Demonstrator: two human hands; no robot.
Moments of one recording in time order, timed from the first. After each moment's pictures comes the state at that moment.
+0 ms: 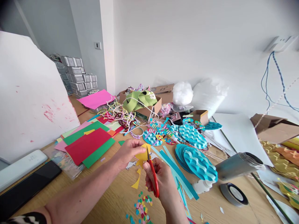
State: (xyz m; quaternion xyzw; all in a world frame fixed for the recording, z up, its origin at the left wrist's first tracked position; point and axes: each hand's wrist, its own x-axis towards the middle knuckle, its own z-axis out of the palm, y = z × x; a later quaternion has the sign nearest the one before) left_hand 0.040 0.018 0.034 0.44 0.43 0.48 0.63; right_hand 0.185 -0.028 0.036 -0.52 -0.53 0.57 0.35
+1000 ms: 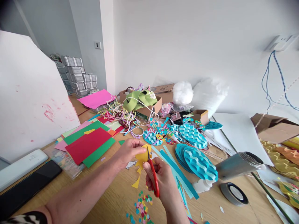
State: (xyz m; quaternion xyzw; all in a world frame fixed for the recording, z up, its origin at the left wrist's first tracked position) left_hand 0.040 0.019 0.033 0.46 0.43 0.47 0.62; right_hand 0.185 -0.029 0.039 -0.53 -0.54 0.56 0.35
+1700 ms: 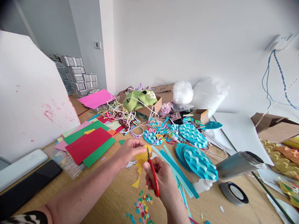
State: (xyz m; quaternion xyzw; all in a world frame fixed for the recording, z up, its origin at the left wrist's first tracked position) left_hand 0.040 0.019 0.033 0.47 0.44 0.47 0.61; right_hand 0.186 -0.029 0.041 -0.52 -0.54 0.56 0.34
